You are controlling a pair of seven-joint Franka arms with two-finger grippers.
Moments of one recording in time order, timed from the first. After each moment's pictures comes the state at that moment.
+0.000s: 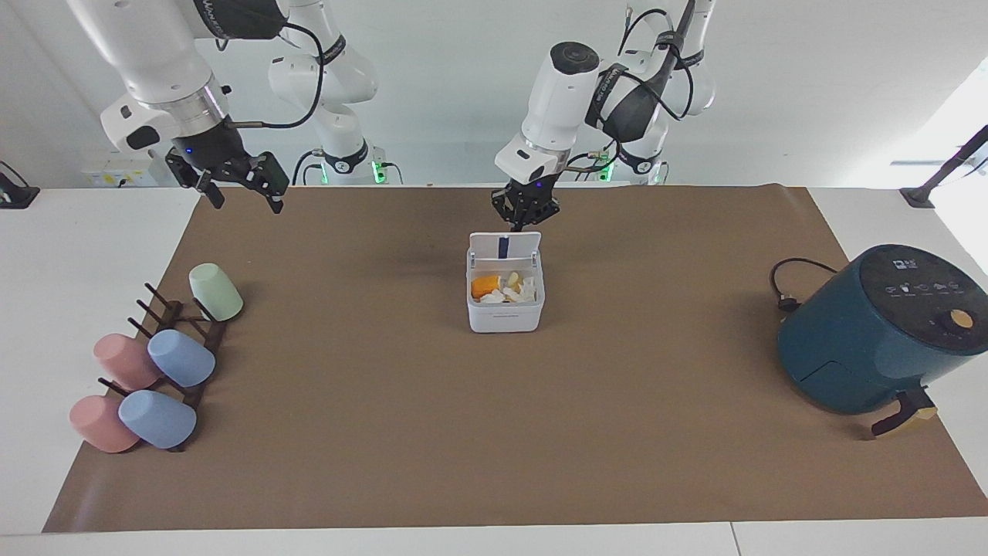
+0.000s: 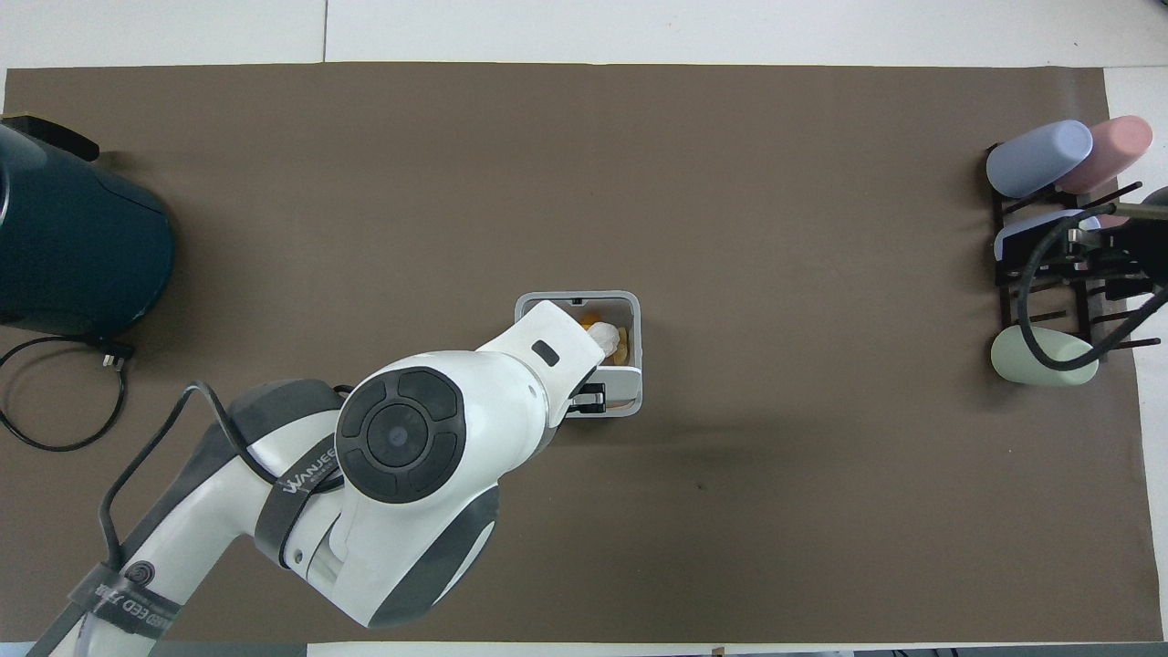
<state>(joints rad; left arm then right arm) -0.66 -0.01 -0.09 -2.02 -0.13 2.21 -0.62 -0.02 -0.02 0.03 -1.58 0.01 1.53 0.16</state>
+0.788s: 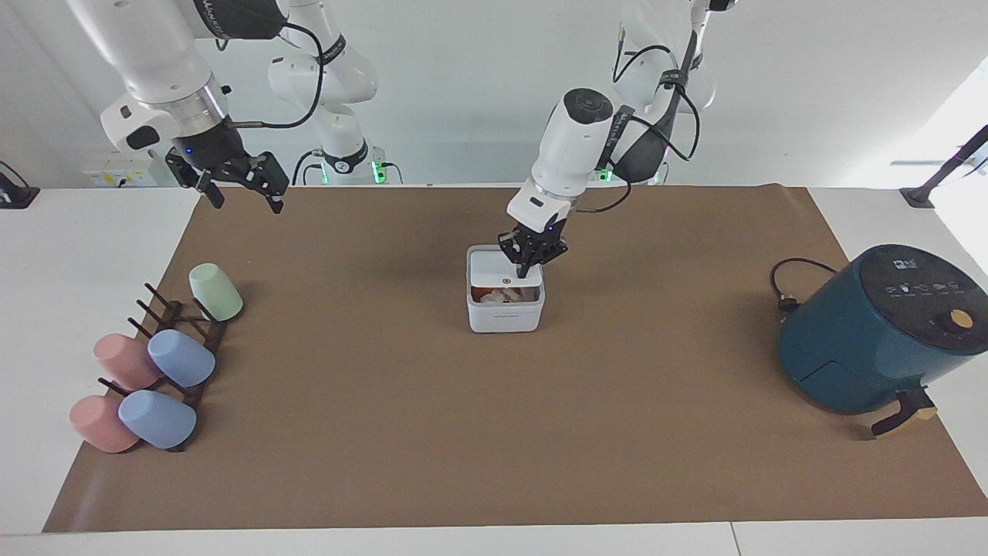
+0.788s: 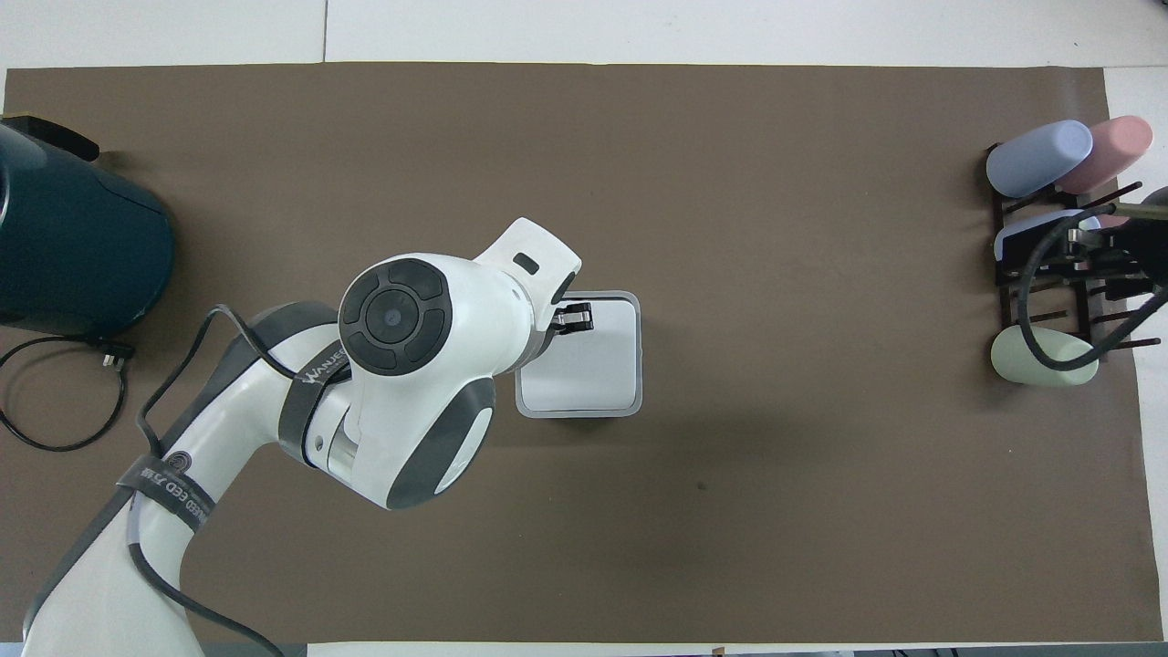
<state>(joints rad) -0.58 0.16 -0.09 -1.90 -0.14 2.27 -0.63 -0.02 -0.02 0.03 -1.58 0.01 1.53 0.16</state>
